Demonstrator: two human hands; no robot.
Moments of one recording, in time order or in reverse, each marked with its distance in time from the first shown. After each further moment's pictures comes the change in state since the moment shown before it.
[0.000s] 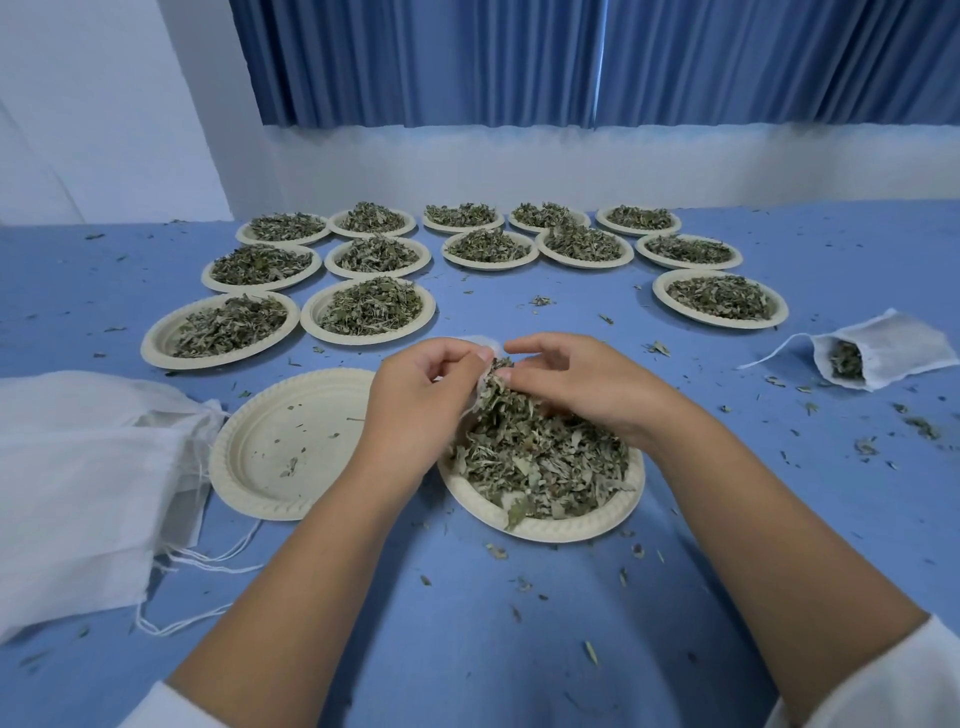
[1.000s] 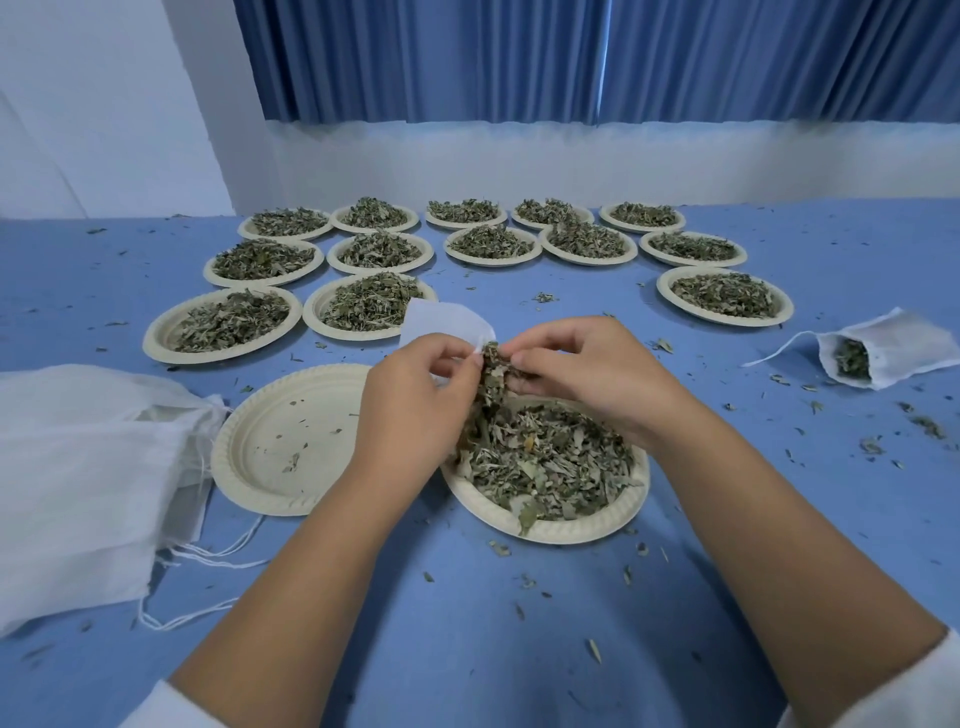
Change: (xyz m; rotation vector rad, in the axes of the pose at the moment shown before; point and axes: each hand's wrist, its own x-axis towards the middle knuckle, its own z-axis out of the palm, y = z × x) left_hand 0.005 -0.013 -0.006 0.357 0.095 0.140; right_hand -0.011 -0.014 0.007 0.295 0.120 -0.075
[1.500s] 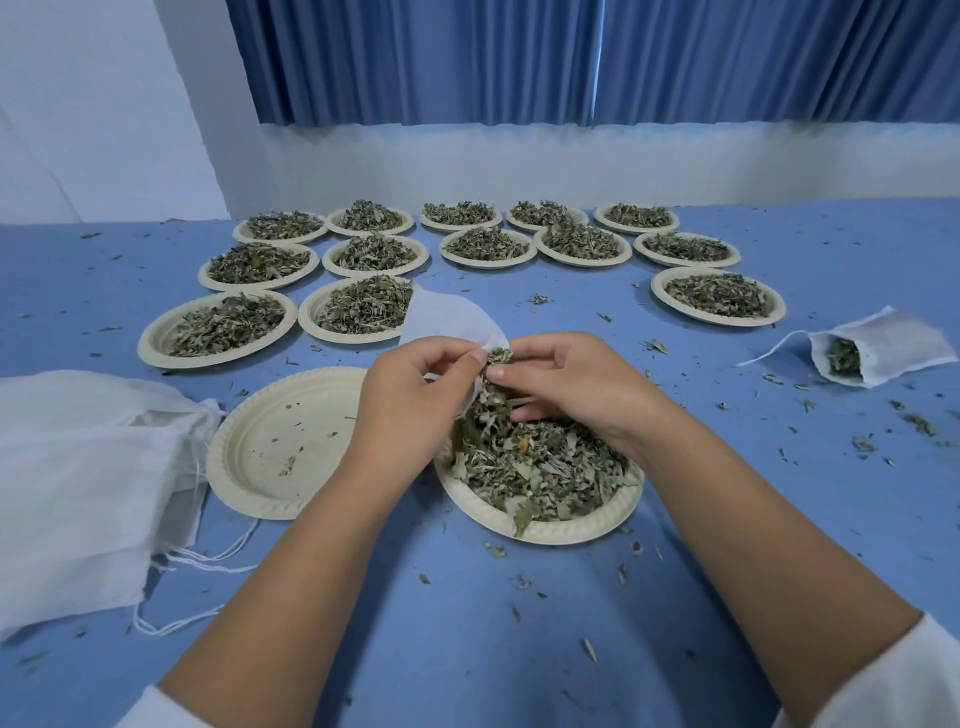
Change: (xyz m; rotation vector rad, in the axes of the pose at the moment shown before) left_hand -0.002 0.011 -0.004 -0.264 -0.066 -0.061; right_hand 0.006 0.012 0.003 0.013 -0.120 0.077
